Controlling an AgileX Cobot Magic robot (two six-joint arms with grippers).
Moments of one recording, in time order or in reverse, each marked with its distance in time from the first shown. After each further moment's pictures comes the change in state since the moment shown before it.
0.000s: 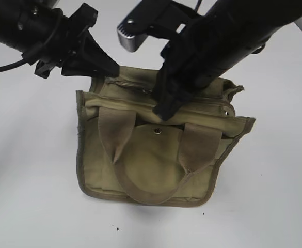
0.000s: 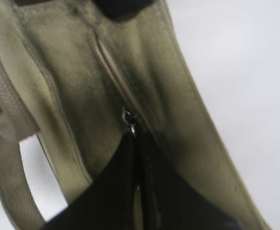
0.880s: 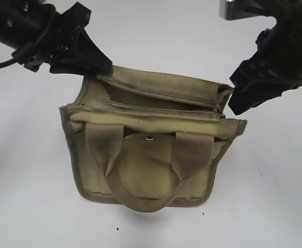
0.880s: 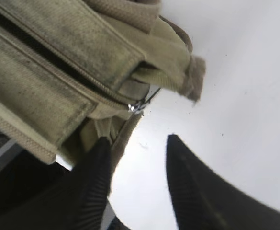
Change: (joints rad) left arm 0.000 -0.028 -0.005 0.066 0.001 0.000; right arm -0.299 -0.125 0.001 0.142 0.444 0.234
